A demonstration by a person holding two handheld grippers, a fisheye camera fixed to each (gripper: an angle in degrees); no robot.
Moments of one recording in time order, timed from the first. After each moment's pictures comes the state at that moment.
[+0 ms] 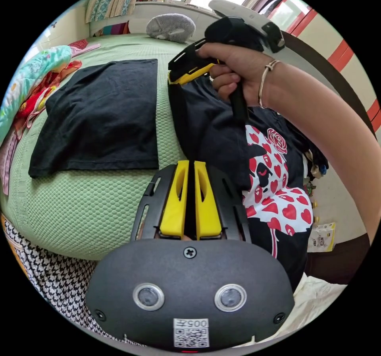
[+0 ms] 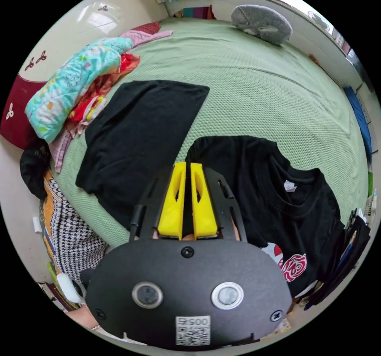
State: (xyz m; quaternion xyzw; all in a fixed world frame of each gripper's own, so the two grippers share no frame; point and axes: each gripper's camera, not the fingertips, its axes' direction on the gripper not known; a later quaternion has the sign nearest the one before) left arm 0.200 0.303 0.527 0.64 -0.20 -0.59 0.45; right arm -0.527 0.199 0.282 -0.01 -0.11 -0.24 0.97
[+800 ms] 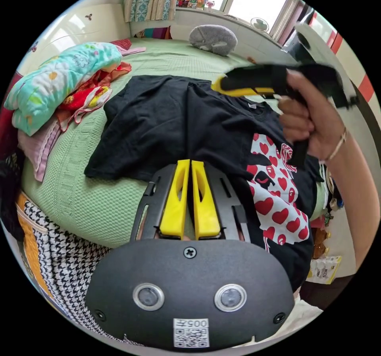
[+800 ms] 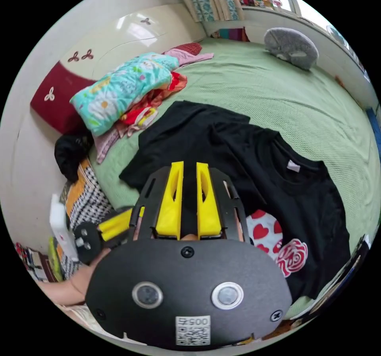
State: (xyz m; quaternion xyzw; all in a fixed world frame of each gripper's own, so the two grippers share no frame) left arm 0.220 0.327 0.457 0.60 -0.21 -0.68 0.36; right arm -0.486 0.274 0.171 0.03 -0.21 -0.31 0.93
